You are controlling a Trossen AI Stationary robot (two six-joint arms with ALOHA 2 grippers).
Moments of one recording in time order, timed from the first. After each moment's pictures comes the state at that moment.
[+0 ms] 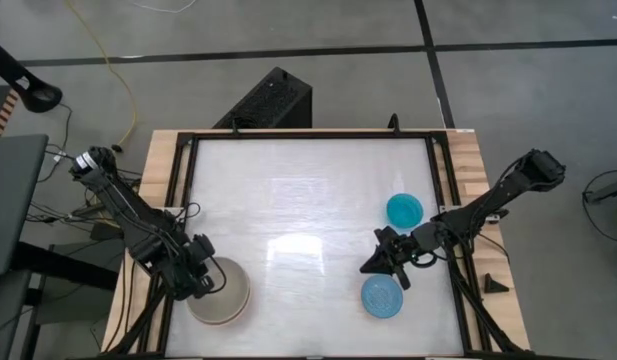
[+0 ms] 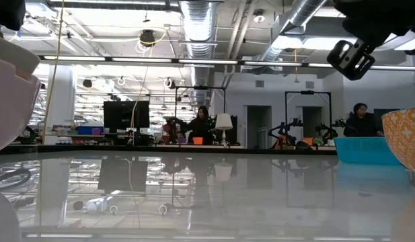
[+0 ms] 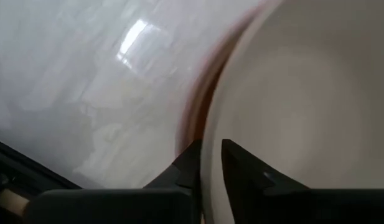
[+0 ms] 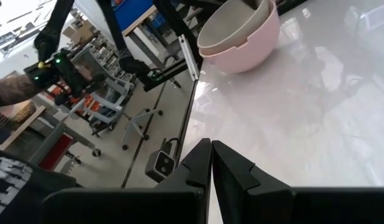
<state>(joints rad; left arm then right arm) -0.85 1.12 0.81 -0.99 -0.19 -1.49 0.49 1.07 0.38 0.52 0.10 0.67</state>
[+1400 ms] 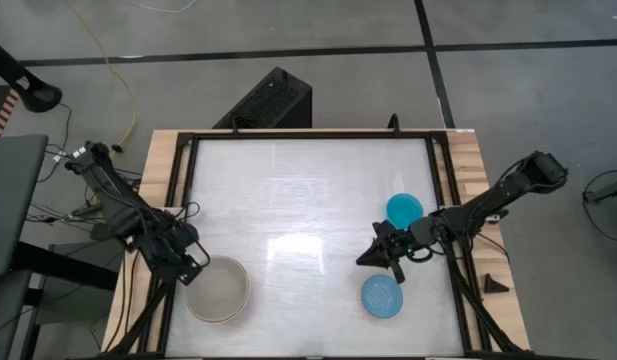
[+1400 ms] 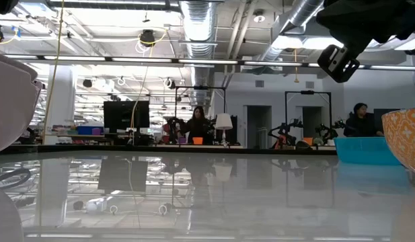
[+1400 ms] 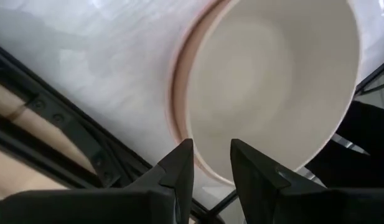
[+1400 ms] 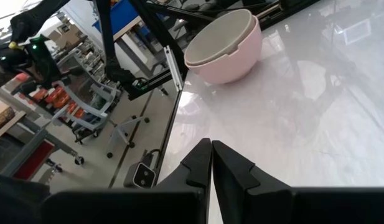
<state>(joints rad) -0.80 0.92 0.91 -1.13 0.01 -1.74 0.42 1.07 0.38 0.52 0.09 0.62</state>
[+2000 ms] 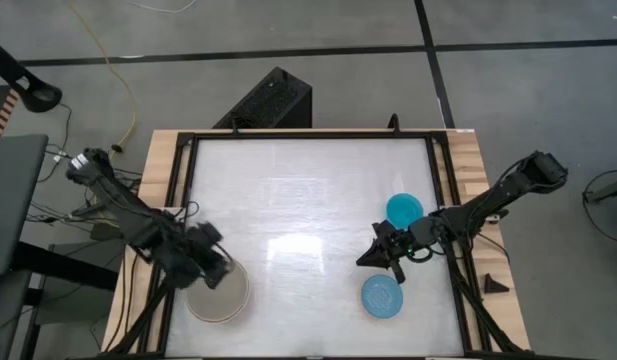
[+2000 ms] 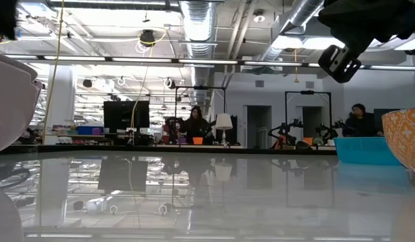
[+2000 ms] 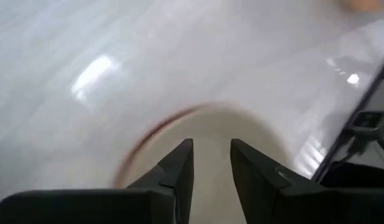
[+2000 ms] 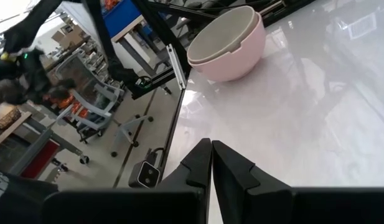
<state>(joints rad) -0.73 1.08 0.96 -0.92 -0.38 -1.45 0.42 1.07 0.38 0.52 0.08 0.64</state>
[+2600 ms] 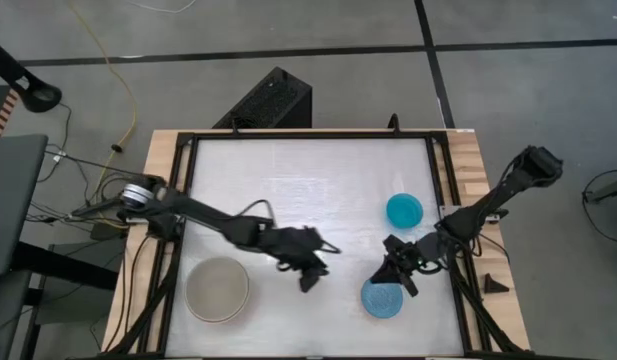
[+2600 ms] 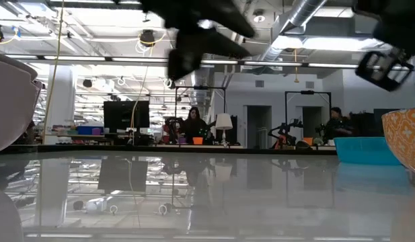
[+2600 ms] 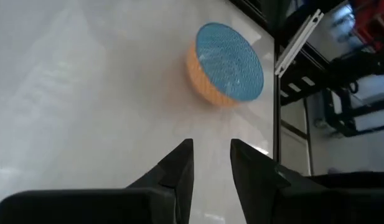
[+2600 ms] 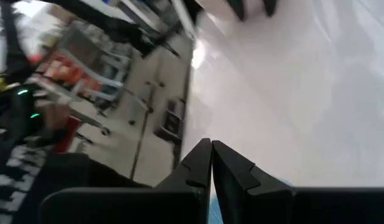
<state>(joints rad) -0.25 1.76 1.17 0.07 0.03 -0.74 0.59 1.02 0.38 0.34 0.12 0.84</state>
